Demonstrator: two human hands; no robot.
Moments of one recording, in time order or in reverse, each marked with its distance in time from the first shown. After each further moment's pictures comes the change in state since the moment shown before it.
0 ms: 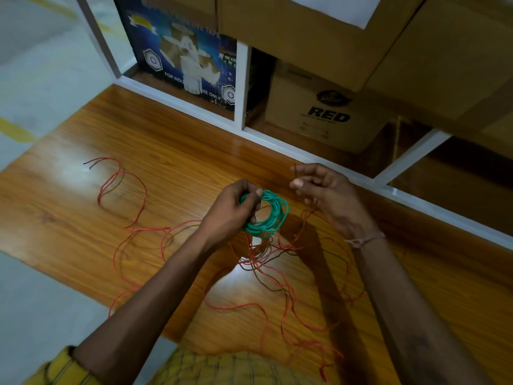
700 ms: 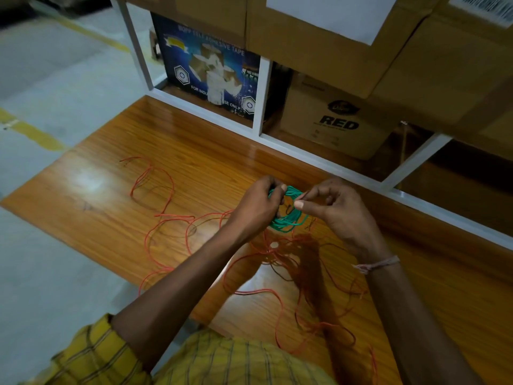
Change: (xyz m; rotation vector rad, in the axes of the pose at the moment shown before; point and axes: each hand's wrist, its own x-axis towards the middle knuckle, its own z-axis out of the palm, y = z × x) left_hand -0.027 0.023 0.013 0.141 0.072 0.044; right_hand -0.079 -0.017 0.037 -0.394 0.123 -0.160
